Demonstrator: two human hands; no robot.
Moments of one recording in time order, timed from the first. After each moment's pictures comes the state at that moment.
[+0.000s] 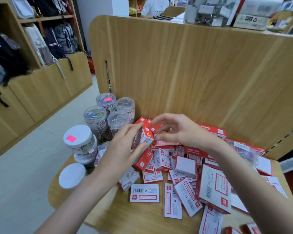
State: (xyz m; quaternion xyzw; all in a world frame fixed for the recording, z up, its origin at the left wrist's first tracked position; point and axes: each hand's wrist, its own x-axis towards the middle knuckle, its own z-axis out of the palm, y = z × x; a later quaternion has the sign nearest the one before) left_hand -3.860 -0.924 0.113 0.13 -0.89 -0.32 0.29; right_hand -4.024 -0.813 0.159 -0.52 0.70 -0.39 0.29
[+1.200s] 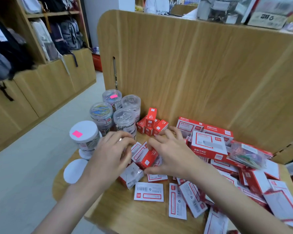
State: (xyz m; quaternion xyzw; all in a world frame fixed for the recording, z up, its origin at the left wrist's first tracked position) left_hand -3.830 -0.943 0.093 0.14 -0.93 -0.16 0.30; right_hand -3.981 -0.814 0.111 -0.65 0.76 -0.02 -0.05
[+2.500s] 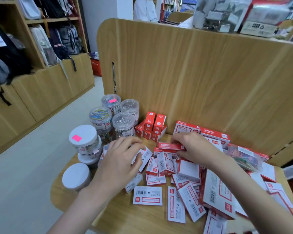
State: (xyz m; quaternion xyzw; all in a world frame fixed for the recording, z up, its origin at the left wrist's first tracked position) left_hand -3.844 -0.926 0.091 0.12 -0.93 -0.15 0.30; right_hand -4.035 -0.795 0.124 -0.59 0.81 -0.01 -0.01
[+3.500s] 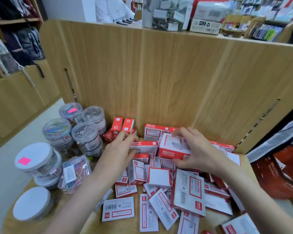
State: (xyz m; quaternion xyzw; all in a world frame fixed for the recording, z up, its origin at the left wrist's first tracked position) left_hand -3.926 -0.906 0.099 0.14 -0.94 -0.24 0.19; right_hand -4.064 -0.718 0.133 -0.50 0.84 -0.19 0.01
